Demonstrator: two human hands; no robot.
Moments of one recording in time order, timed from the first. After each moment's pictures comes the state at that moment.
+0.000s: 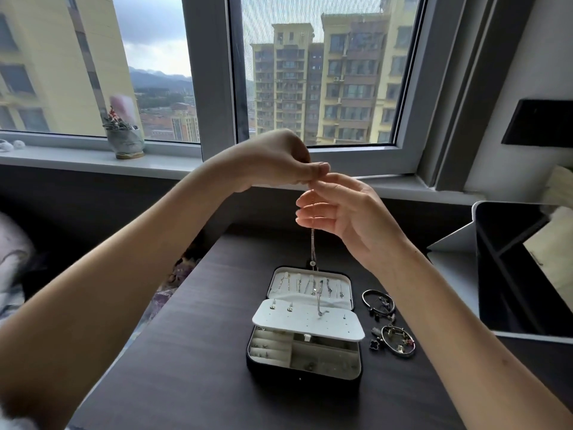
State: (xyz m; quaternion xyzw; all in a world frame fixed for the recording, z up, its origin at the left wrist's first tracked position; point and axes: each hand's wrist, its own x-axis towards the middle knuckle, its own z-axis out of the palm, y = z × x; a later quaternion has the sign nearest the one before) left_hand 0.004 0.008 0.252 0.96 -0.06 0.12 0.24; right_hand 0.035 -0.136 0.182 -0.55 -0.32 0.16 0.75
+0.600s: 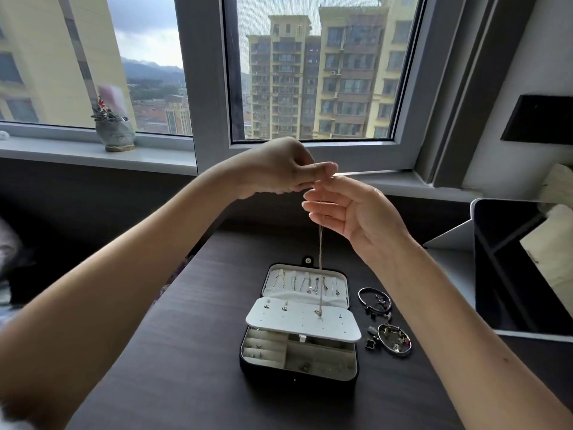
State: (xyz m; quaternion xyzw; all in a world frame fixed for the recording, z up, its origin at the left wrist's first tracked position) left_hand 0.019 0.006 0.236 0.96 -0.09 0.09 0.26; right_hand 0.054 -0.138 0.175 -0.56 -0.23 0.16 0.78
